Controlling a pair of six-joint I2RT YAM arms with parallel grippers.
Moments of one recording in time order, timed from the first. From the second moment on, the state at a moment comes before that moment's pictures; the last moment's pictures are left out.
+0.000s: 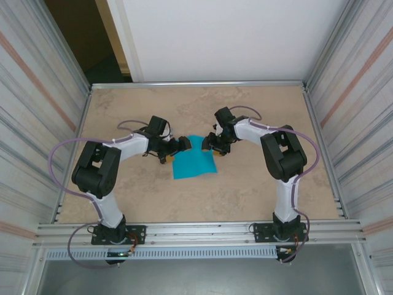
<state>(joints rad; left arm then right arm) -0.40 1.78 1.01 -0.30 0.50 -0.72 0.49 2.02 1.35 -0.58 -0.44 0.65</state>
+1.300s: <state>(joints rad) -0.45 1.79 1.04 -0.46 0.35 -0.66 0.54 2.06 1.31 -0.32 -0.57 0.78</state>
